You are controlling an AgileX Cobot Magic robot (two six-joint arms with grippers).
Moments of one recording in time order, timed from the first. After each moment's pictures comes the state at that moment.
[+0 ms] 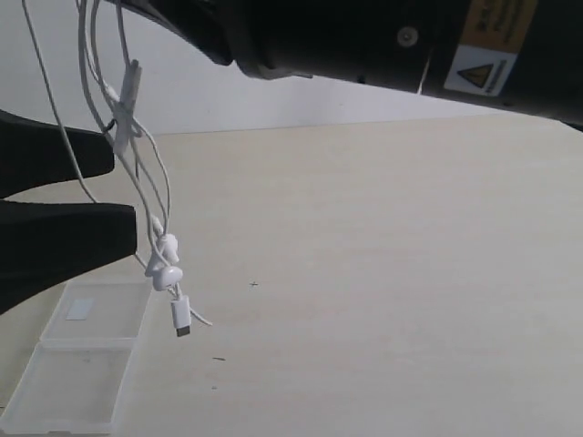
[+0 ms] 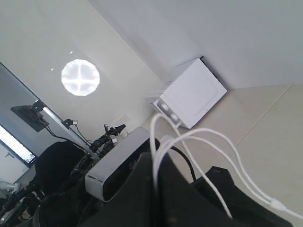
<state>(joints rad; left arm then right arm) -0.08 0.91 -0.59 -1.49 0.96 1.57 0.88 1.25 -0.95 -0.92 -0.47 1.62</state>
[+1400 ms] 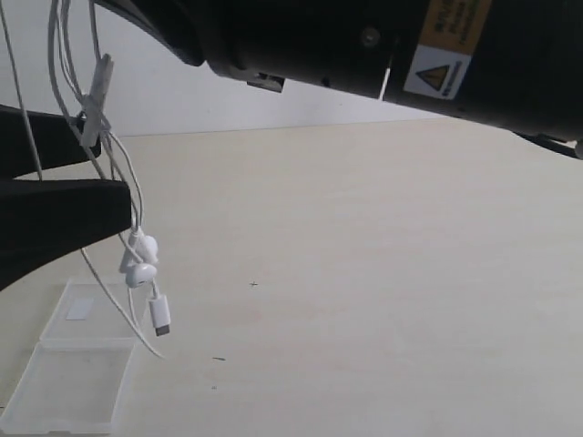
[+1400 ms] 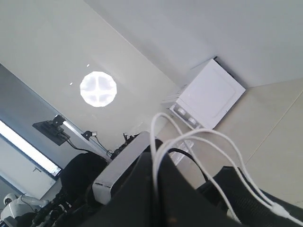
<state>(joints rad) -0.08 0.88 -0.59 -1.50 0.90 1.54 0.88 1.30 -0.95 -0.79 -0.55 1.60</state>
